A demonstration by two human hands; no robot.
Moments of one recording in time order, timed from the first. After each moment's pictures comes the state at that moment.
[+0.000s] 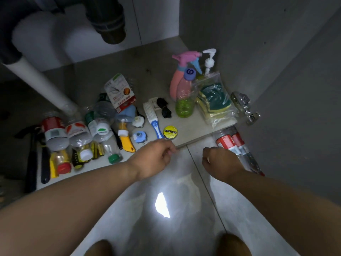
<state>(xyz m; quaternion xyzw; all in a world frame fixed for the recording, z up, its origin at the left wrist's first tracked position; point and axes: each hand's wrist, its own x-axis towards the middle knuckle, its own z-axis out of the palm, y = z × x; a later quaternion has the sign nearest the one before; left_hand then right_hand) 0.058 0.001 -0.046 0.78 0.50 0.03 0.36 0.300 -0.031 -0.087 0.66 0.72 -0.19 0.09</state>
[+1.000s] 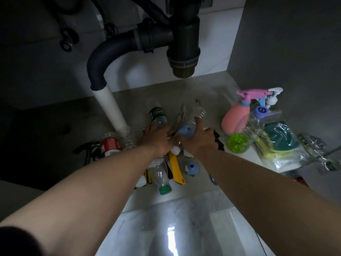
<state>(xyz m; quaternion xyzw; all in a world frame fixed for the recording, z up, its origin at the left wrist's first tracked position) -0.079 0.131 -0.043 0.68 0.70 -0.02 0.21 0.077 0.132 -0.053 0.75 0.56 -0.33 -0.12</state>
